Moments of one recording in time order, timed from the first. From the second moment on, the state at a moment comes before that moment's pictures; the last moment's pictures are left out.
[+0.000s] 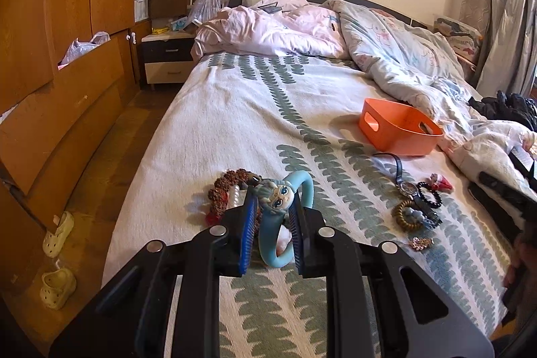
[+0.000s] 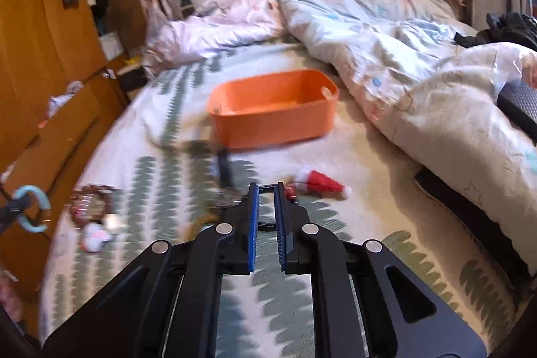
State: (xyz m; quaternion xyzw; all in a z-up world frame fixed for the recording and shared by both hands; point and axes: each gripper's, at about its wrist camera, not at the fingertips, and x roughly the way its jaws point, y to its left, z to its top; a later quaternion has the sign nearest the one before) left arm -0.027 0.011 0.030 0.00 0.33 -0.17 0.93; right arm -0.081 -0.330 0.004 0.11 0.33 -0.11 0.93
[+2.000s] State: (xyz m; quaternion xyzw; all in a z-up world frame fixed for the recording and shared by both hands) left arm -0.027 0.007 0.026 0.00 0.34 -0.18 0.92; right arm -0.047 -0.340 0.000 0.14 0.36 -0.11 0.92
